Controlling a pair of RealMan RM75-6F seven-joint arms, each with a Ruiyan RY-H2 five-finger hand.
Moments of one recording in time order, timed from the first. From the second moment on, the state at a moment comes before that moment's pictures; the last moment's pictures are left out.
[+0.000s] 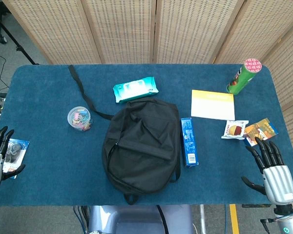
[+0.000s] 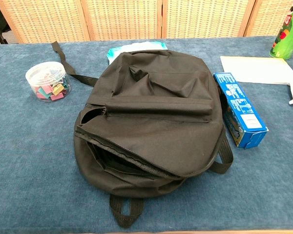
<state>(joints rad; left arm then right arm) -0.08 -1.17 -0.07 -1.57 1.52 1.56 0.03 0.06 -1.17 0.04 -1.58 -1.72 1.66 0.03</state>
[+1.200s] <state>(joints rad) -0.07 -1.16 -0.08 -1.58 1.52 1.58 0.01 0.47 -1.26 0.00 -1.95 -1.87 0.97 -0.09</state>
